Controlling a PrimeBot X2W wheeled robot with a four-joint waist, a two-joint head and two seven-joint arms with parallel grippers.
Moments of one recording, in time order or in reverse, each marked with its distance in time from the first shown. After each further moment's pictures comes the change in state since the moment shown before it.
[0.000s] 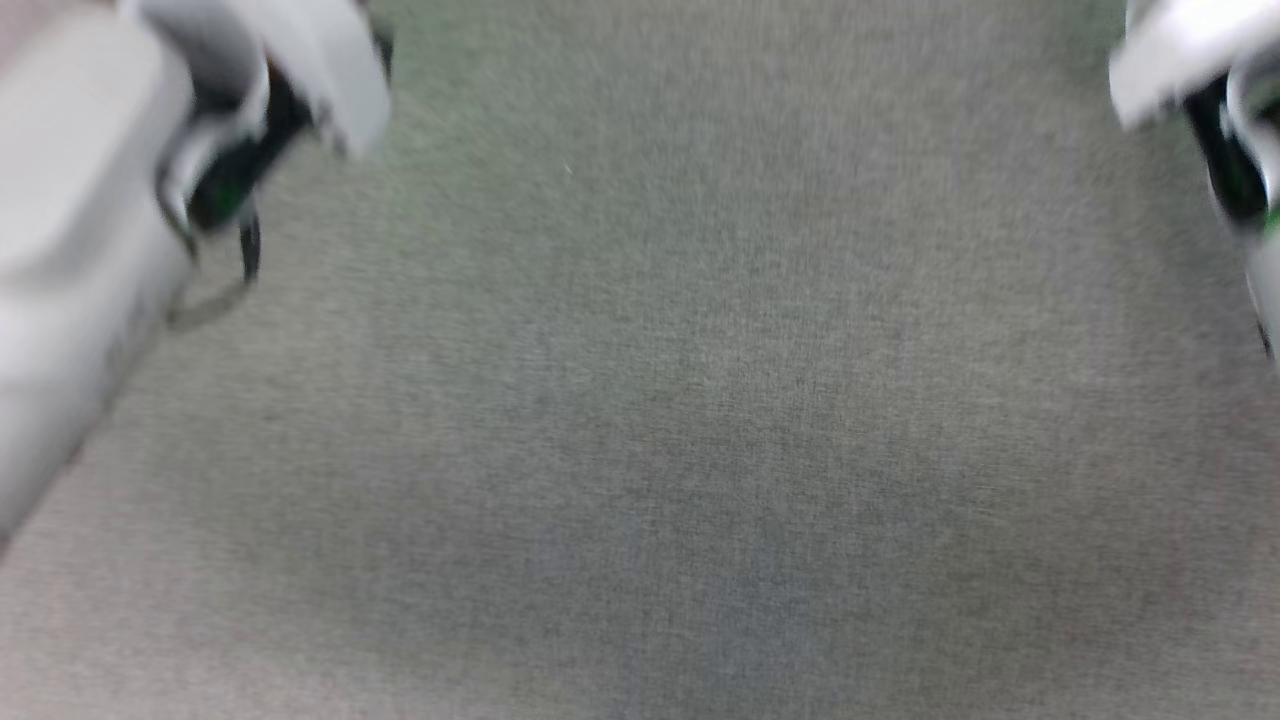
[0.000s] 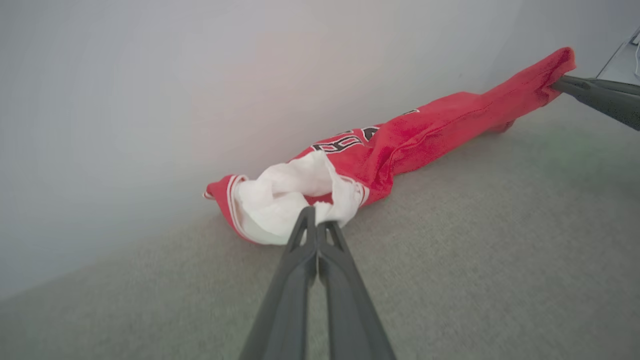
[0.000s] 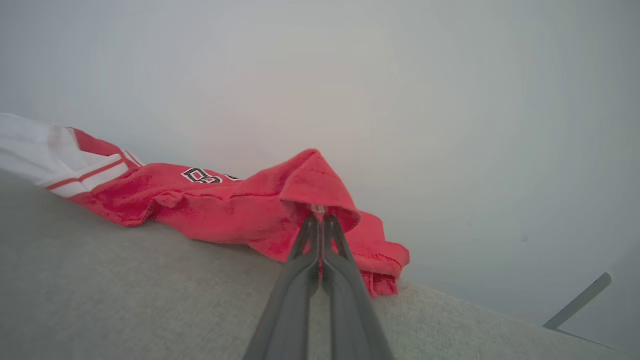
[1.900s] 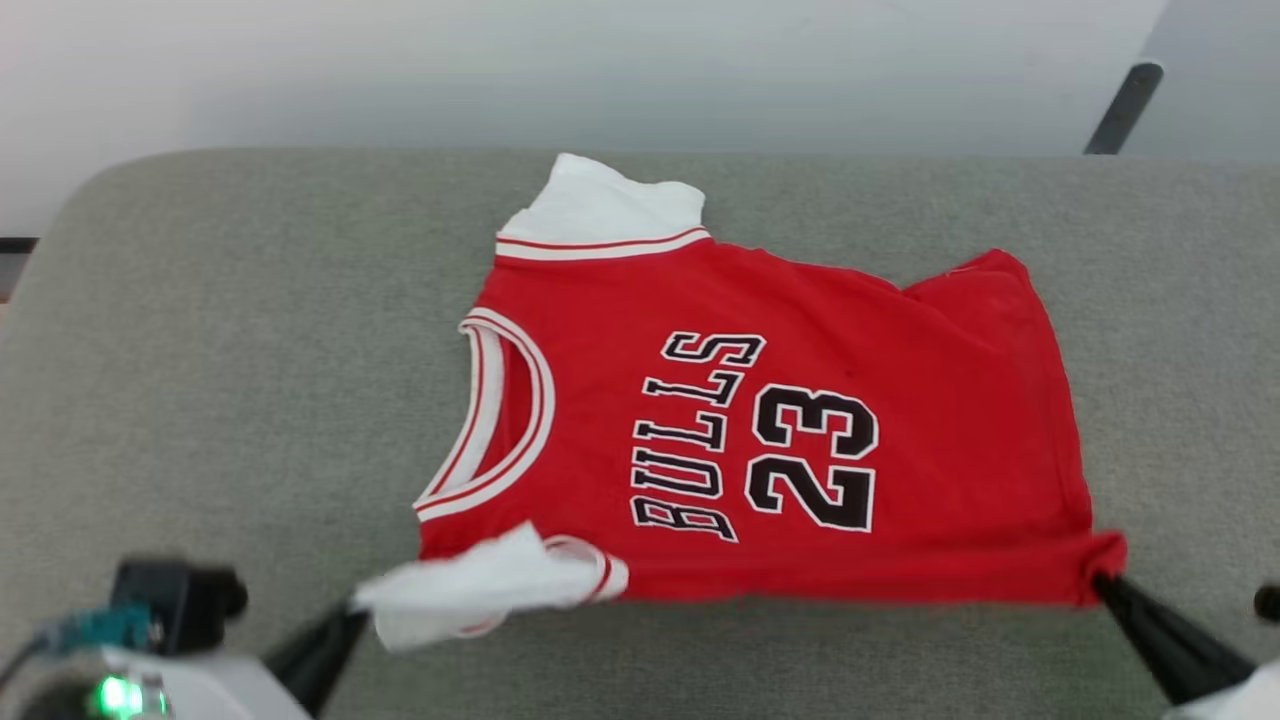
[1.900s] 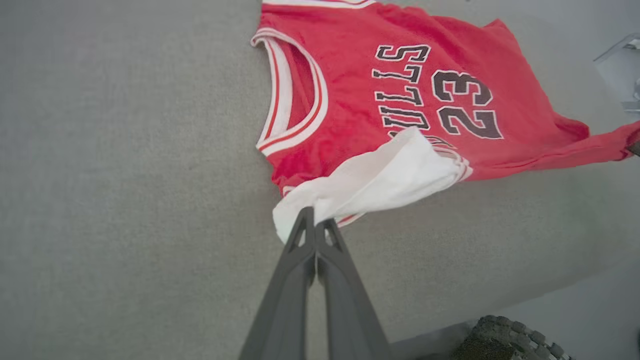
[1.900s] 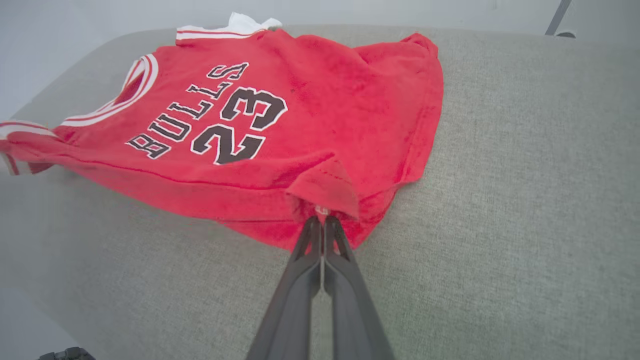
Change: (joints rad) left arm 1.008 0.664 -0.041 -1.184 -0.364 0.739 -0.034; right arm 1.368 -0.282 -0.185 -0.942 0.348 0.000 0.399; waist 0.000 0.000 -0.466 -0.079
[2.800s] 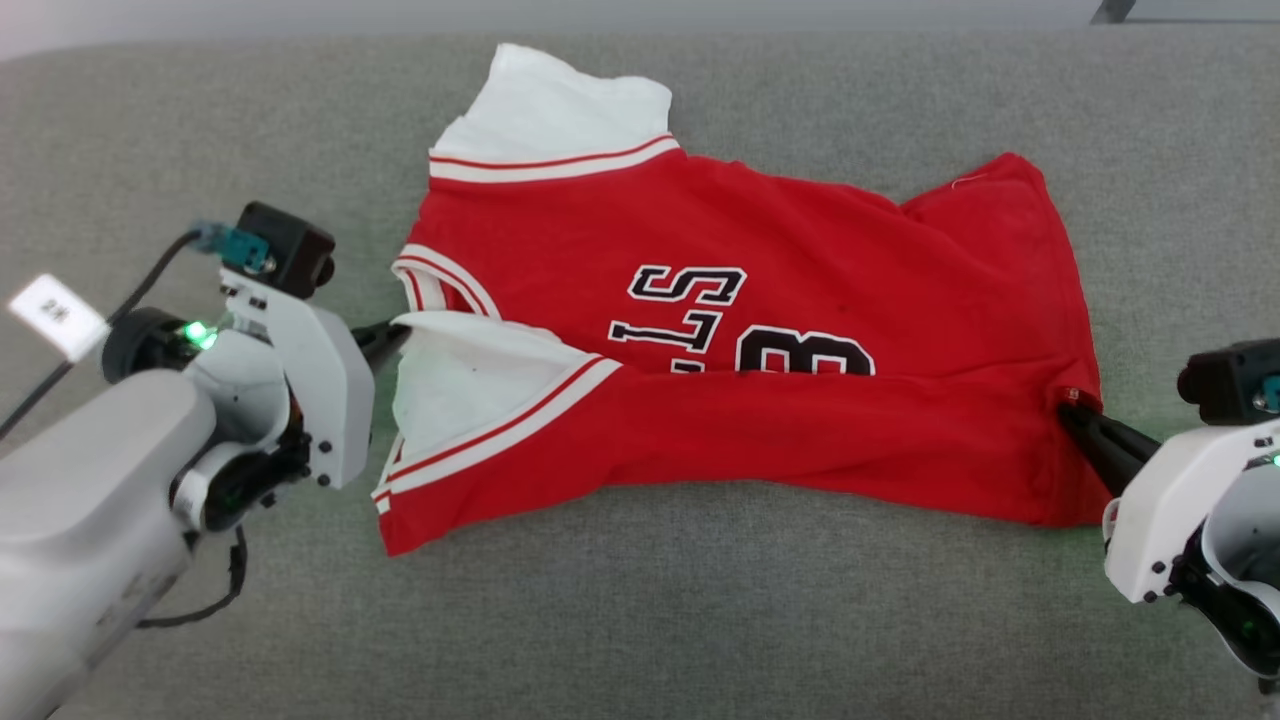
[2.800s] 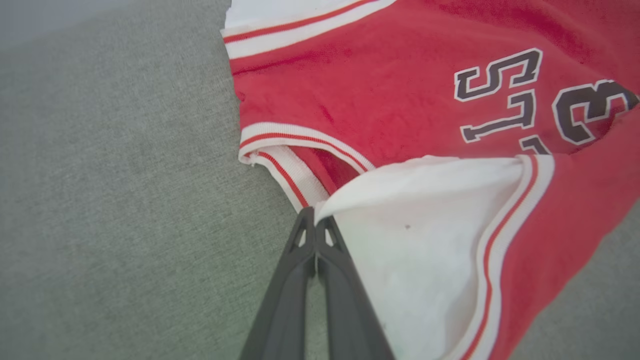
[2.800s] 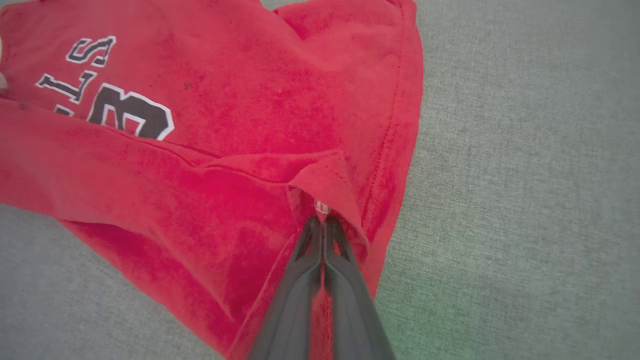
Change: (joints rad) left arm -0.571 -0.450 -0.033 0.922 0.250 -0.594 0.373; right arm -0.456 0.139 0.009 0.225 -0.122 0.000 0.308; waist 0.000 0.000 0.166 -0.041
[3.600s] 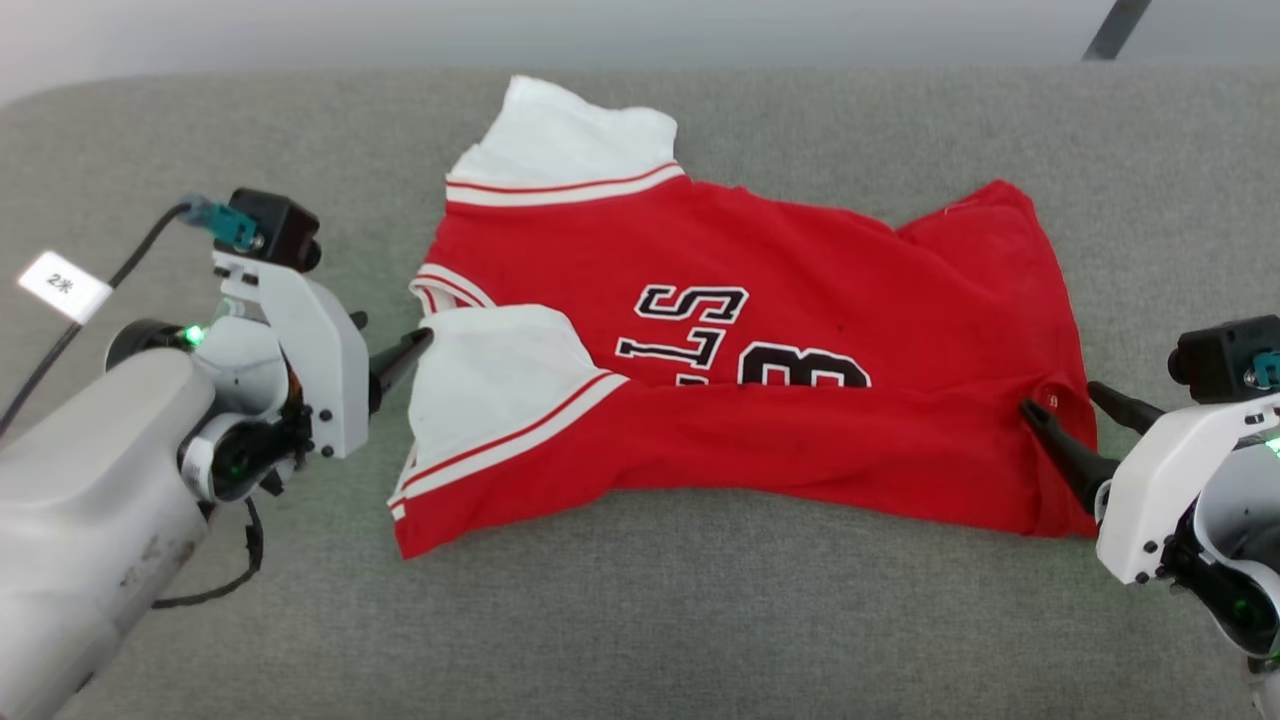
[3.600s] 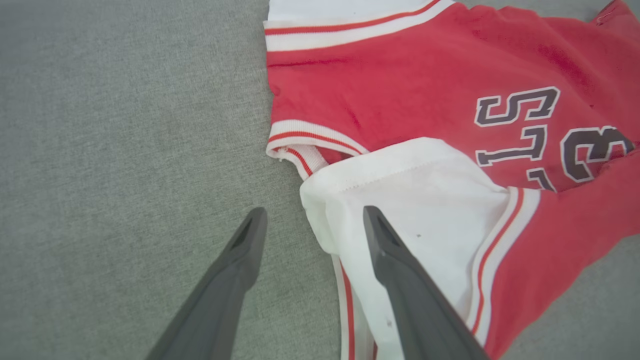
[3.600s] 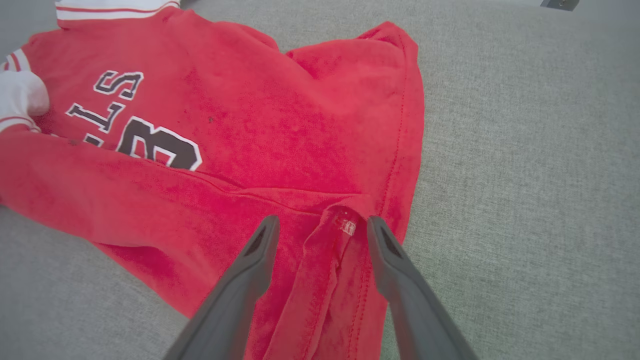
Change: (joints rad) left arm -0.026 -0.102 0.021 0.209 -0.104 -0.045 0.071; right arm -0.047 0.031 -0.008 0.023 0.000 0.000 0.065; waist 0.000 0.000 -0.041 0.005
